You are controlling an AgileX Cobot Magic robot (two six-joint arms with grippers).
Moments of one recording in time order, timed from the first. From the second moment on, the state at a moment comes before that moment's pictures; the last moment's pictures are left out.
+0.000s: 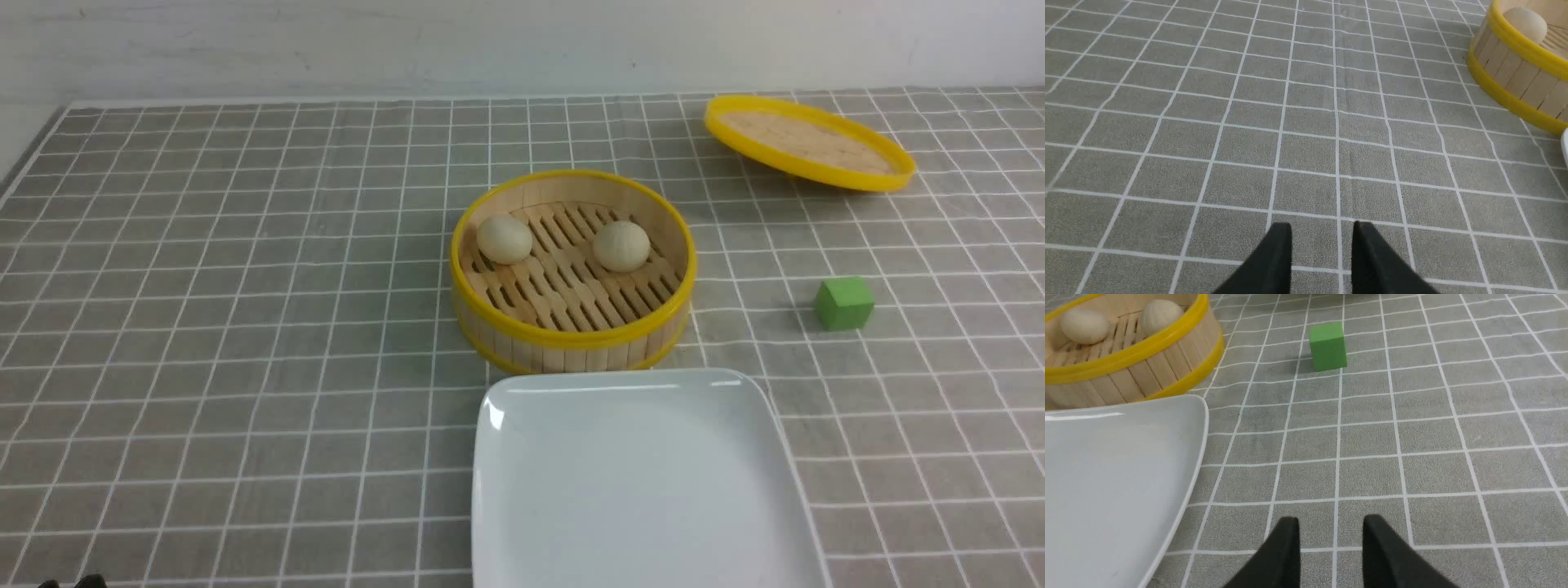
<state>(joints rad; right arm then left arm) 0.15 -0.01 0.02 0.02 0.40 0.21 -0.02 -0.01 0.02 -0.06 0.40 -0.09</state>
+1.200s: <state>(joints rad) 0.15 -0.01 0.02 -0.07 0.40 0.21 -0.02 -0.01 0.02 -0.06 0.40 -0.09</state>
